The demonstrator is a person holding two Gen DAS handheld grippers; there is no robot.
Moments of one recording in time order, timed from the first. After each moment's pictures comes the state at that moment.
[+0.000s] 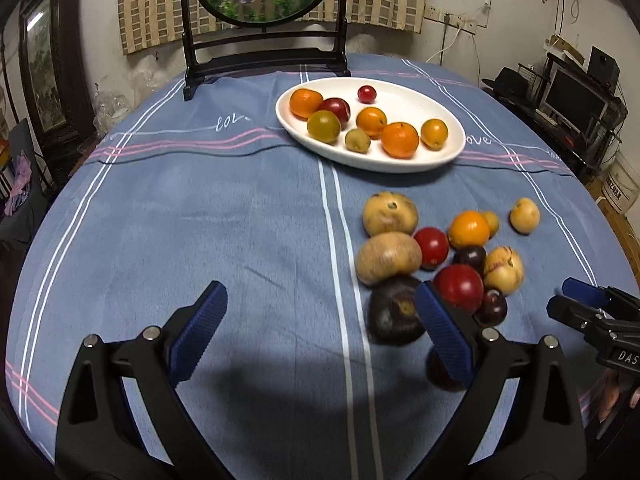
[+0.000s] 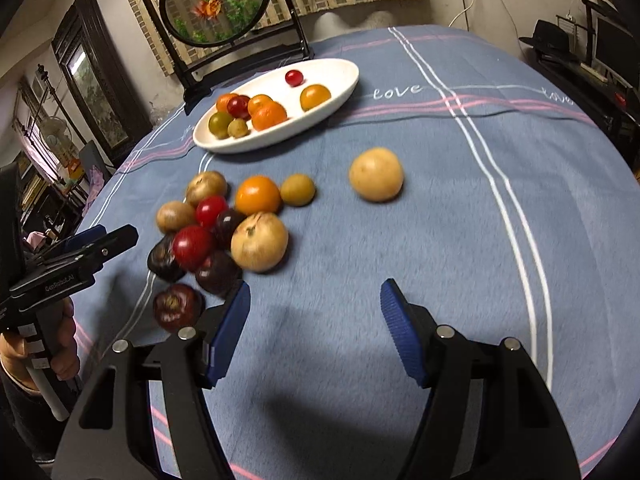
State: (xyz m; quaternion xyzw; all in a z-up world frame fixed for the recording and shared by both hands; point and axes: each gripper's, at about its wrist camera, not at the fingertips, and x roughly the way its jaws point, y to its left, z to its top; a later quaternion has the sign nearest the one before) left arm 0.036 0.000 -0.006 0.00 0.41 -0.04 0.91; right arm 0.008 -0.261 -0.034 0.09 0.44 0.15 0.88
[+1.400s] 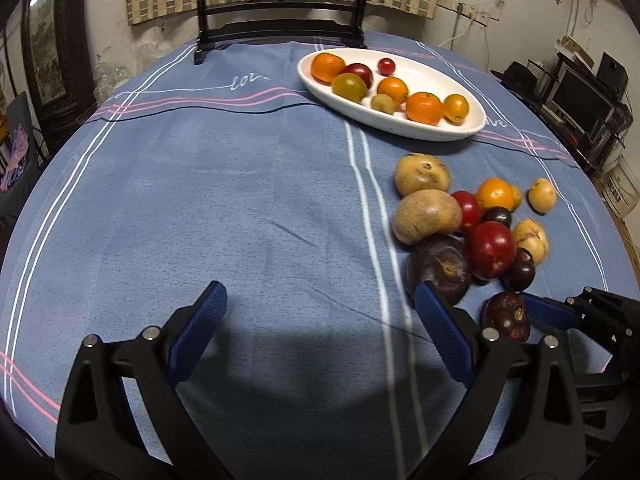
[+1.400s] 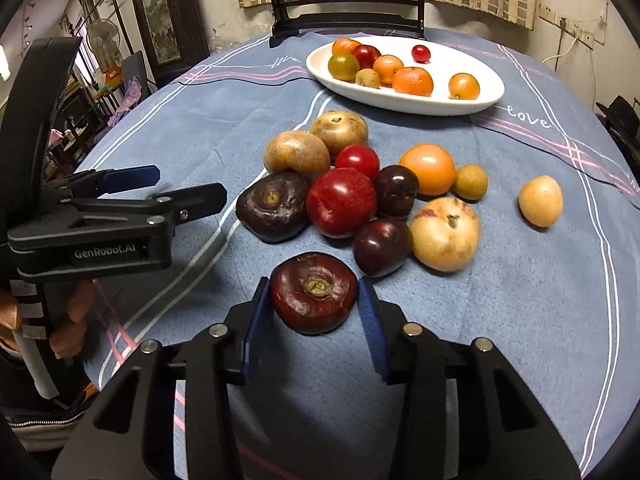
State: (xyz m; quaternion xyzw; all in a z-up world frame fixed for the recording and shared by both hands) left arm 0.035 0.022 -0.030 -0.02 0.44 -0.04 0.90; right arm 0.006 -0.160 -0.042 -0.04 0.46 0.23 0.86
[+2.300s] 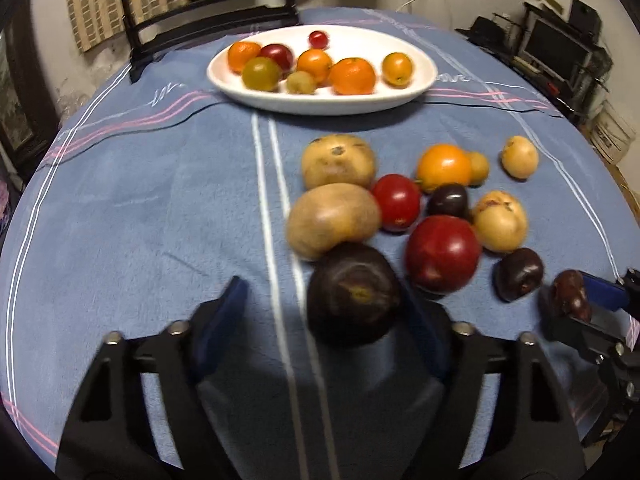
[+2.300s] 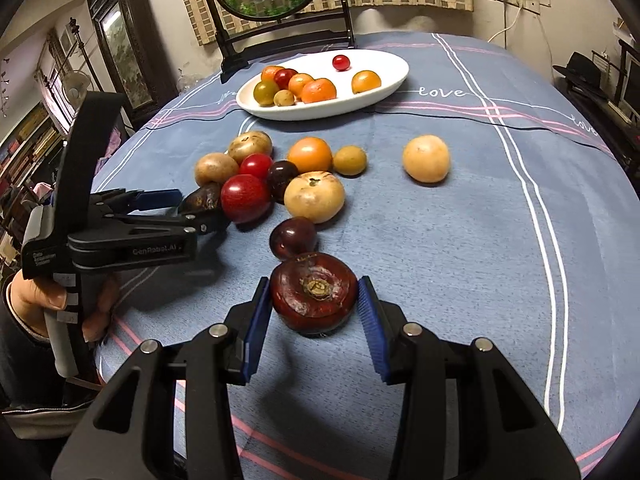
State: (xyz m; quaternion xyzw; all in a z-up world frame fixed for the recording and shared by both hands) left arm 0.059 -0.042 -0.044 0.05 0.46 -0.09 0.88; right arm -0.013 -0.237 -0.034 0.02 0.44 0.19 0.88
